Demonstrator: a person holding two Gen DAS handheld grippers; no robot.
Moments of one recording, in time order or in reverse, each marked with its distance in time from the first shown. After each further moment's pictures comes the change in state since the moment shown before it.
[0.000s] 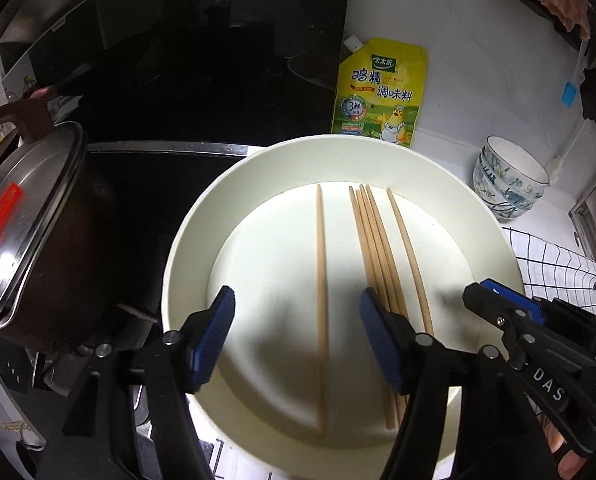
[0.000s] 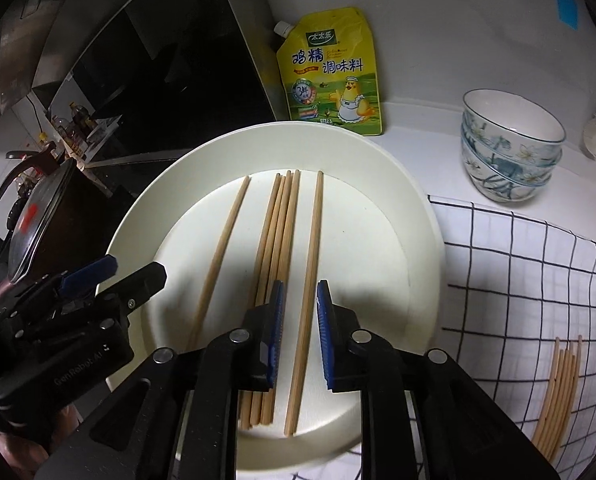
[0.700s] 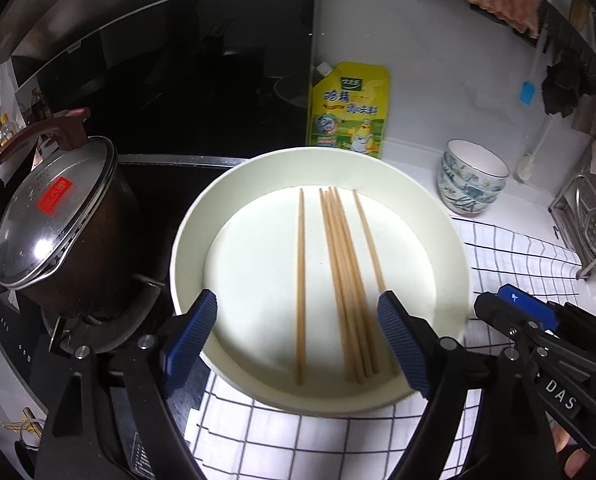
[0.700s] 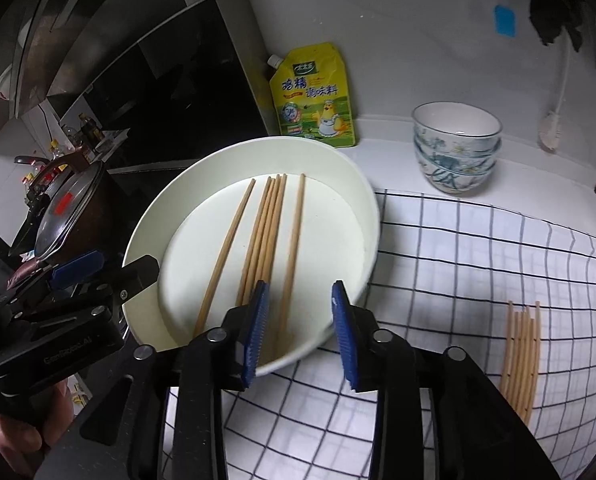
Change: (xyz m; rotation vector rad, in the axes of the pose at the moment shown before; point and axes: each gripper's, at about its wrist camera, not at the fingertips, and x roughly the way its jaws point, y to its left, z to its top) left arm -0.059 -0.027 -0.026 0.021 -0.069 -0.007; right arm -0.072 -0.020 -0.036 -0.002 -0.076 -0.015
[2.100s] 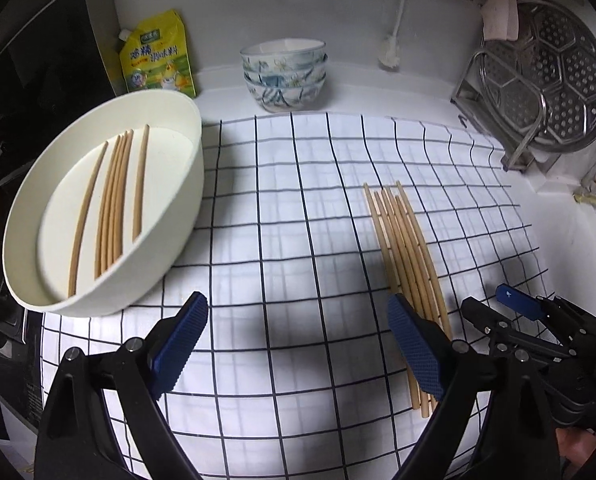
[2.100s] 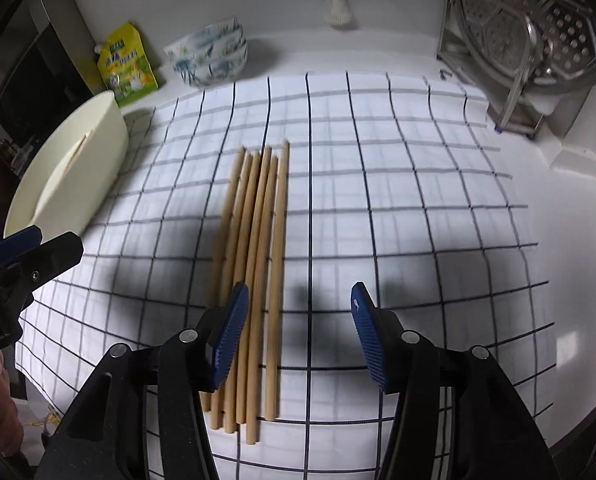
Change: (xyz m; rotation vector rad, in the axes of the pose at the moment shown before) left arm 0.012 -0.205 -0.089 0.225 0.151 -0.157; right arm -0.052 -0.202 -0.143 0.199 0.128 -0.247
